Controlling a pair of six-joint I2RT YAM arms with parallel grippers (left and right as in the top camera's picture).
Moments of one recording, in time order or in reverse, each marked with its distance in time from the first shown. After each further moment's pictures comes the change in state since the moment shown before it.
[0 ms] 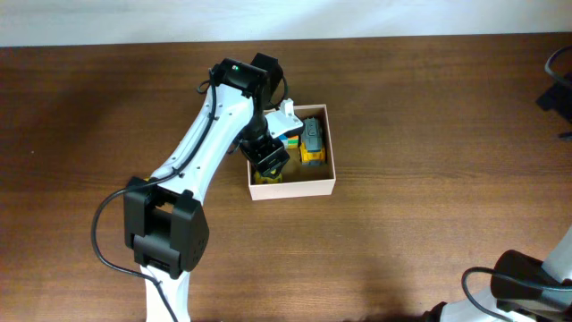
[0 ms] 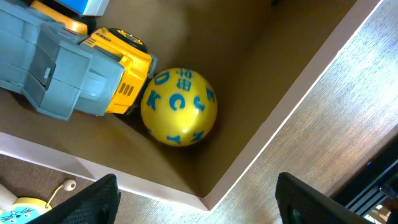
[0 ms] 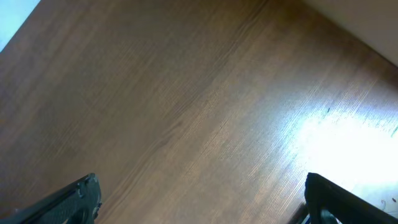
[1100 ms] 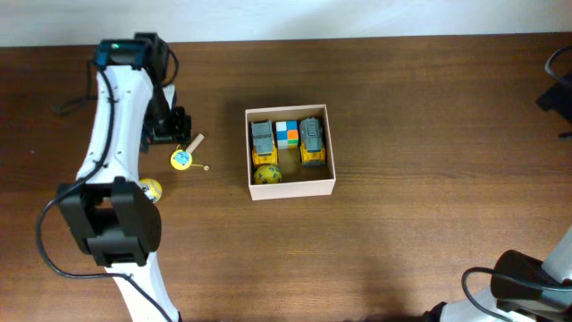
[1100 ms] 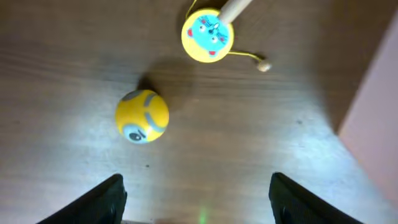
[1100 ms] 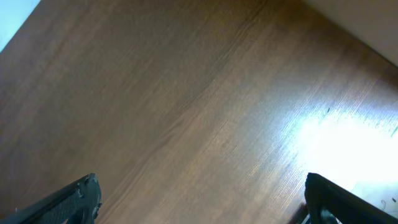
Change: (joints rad) left arm 0.413 -0.004 0.076 -0.130 -0.250 -0.624; right arm 0.000 0.000 0.000 0.000 0.000 0.000
